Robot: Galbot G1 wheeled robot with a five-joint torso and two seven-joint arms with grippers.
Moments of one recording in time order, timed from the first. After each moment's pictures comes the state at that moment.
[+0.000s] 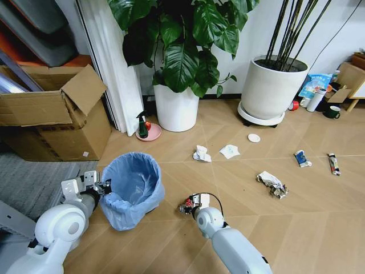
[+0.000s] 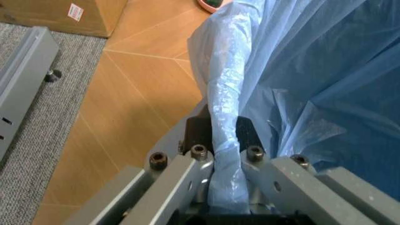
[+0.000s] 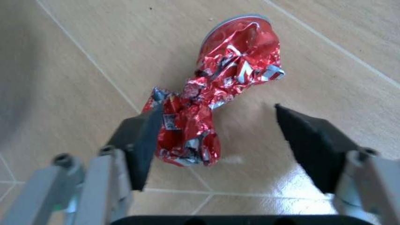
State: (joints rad) left arm 1.32 -1.02 -0.57 -2.12 -0.93 0.74 -0.48; right arm -0.91 1.43 -0.04 1.21 0.78 -0.50 0.38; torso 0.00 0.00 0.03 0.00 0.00
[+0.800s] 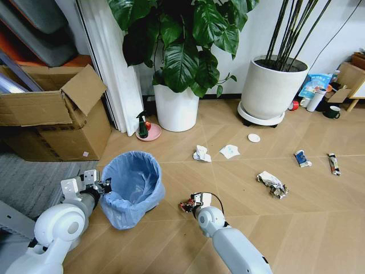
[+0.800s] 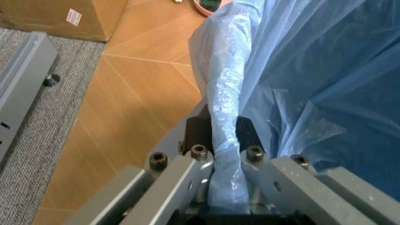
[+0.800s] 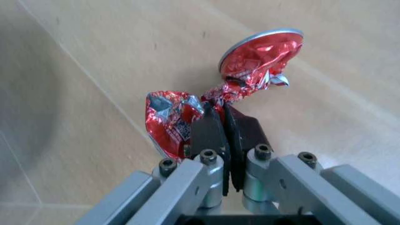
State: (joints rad) left arm 1.32 -1.02 -0.57 -2.13 -0.93 0.74 -0.48; right arm -0.92 1.42 0.01 1.27 0.81 -0.48 0.37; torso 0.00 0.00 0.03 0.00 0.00
